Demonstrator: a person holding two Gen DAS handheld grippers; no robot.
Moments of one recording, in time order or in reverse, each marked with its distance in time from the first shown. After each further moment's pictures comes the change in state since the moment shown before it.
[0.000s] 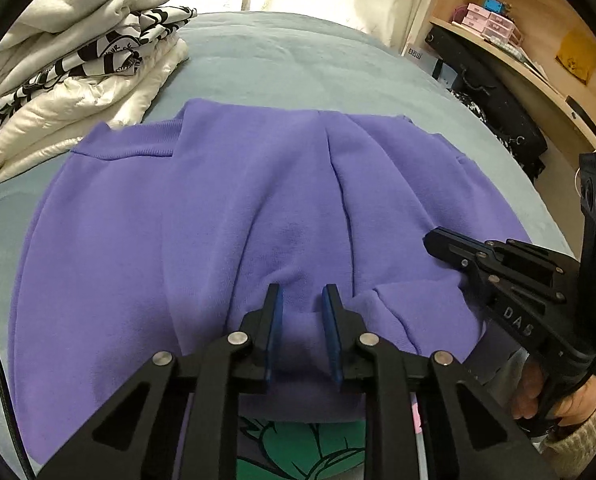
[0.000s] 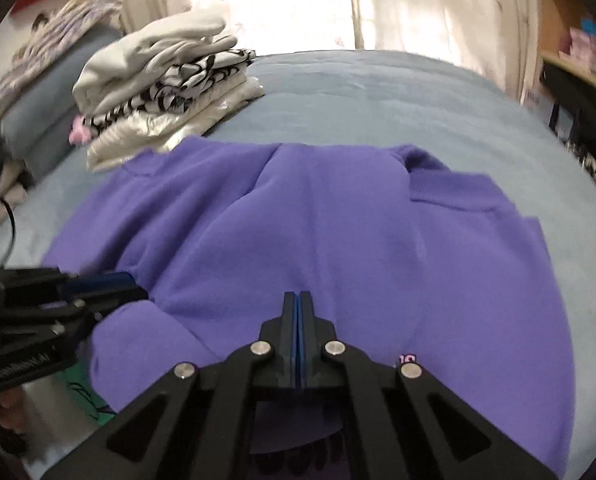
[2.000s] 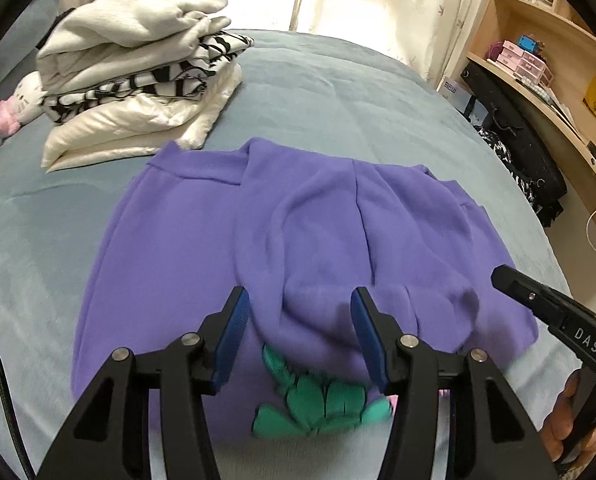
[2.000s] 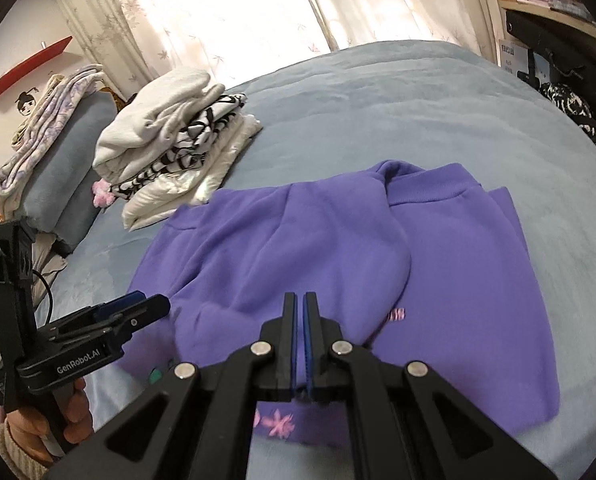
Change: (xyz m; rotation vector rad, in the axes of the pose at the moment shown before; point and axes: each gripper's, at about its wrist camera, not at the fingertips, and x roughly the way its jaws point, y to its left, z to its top) left arm -0.068 0.006 0.007 -0.131 -0.055 0.106; right arm -0.083 -0.005 0.010 0.216 -0.021 0.108
